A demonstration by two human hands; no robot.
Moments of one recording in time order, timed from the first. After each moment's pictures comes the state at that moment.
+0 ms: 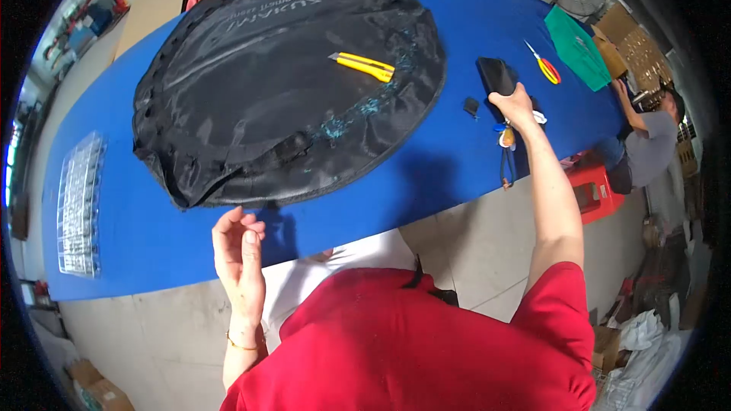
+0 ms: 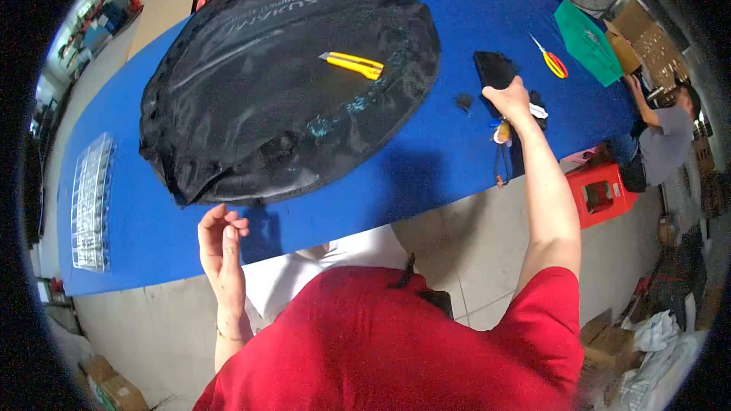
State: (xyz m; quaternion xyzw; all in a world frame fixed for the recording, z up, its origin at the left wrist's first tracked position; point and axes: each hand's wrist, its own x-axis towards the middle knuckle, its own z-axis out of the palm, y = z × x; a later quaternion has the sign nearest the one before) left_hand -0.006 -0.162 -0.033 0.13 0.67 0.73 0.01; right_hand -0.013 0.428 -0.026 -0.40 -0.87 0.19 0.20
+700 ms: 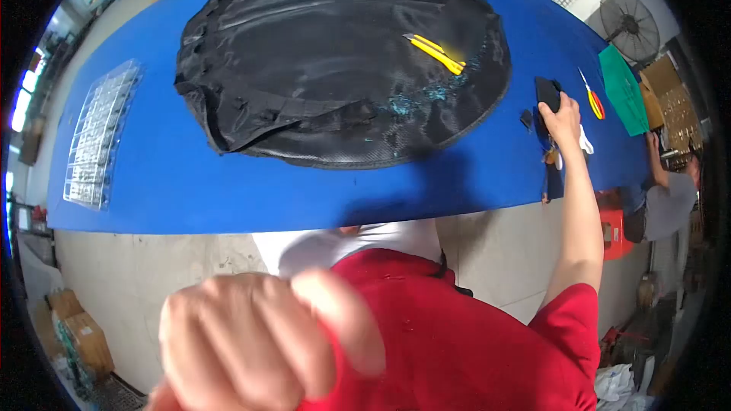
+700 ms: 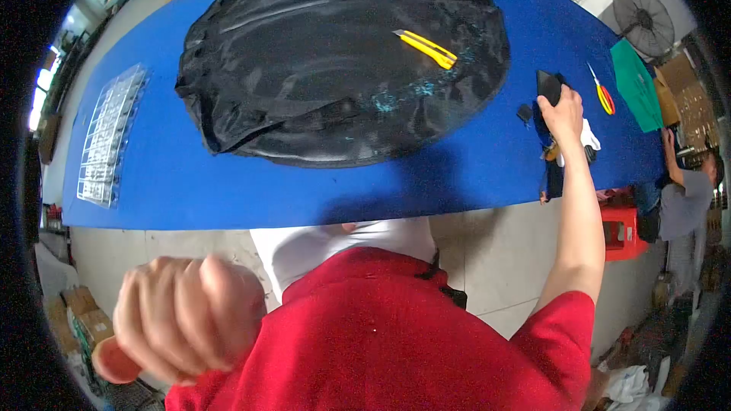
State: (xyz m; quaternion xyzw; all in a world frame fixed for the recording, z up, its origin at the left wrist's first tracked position) left_hand 0.007 -0.154 0.110 0.51 0.18 0.84 0.06; right_hand -0.029 0.398 -0.013 -0.31 -0.93 -0.03 0.18
